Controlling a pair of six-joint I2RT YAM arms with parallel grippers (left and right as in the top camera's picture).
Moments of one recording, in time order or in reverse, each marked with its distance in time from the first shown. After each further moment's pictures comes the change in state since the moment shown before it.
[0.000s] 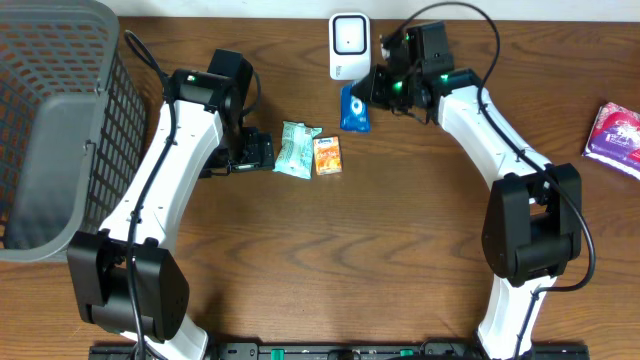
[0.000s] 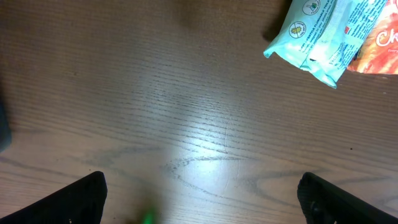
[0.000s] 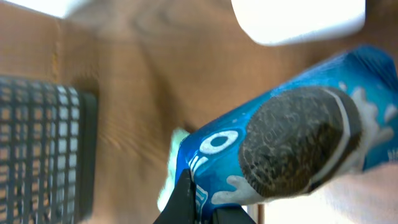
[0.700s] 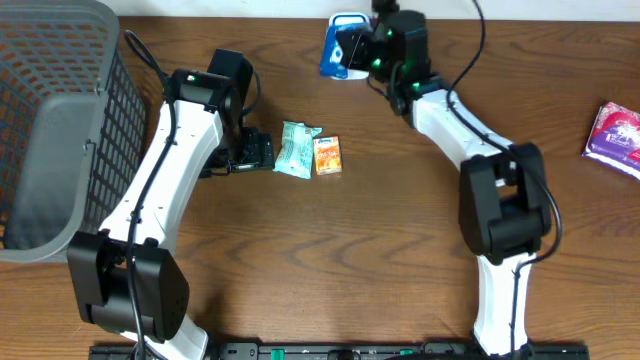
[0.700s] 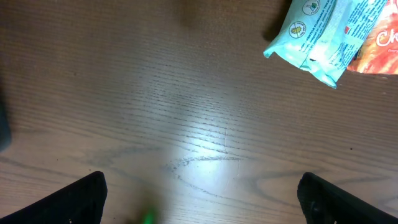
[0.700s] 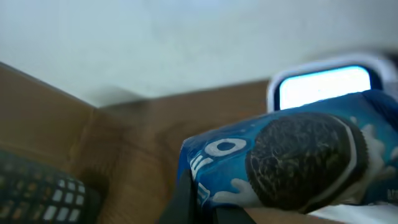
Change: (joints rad) left arm 0.000 0.000 0.000 0.000 0.000 0.000; right arm 0.048 0.167 0.018 0.620 0.176 0.102
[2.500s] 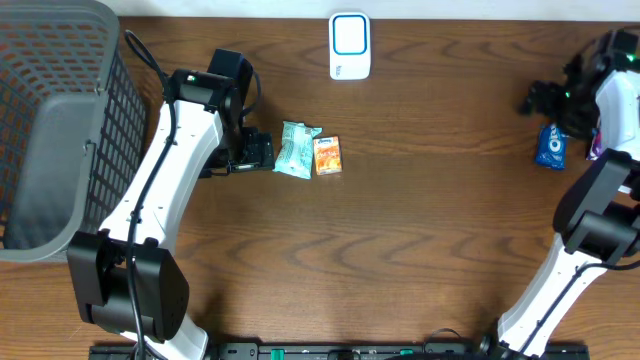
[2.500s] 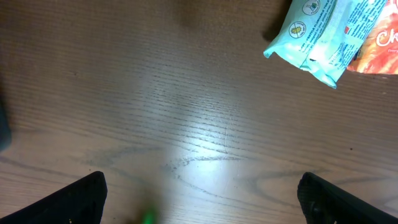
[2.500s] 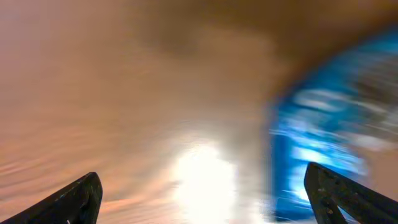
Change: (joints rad) left arm 0.000 0.000 0.000 0.000 0.000 0.000; right arm -0.668 0.027 0.327 -1.263 0.145 -0.551
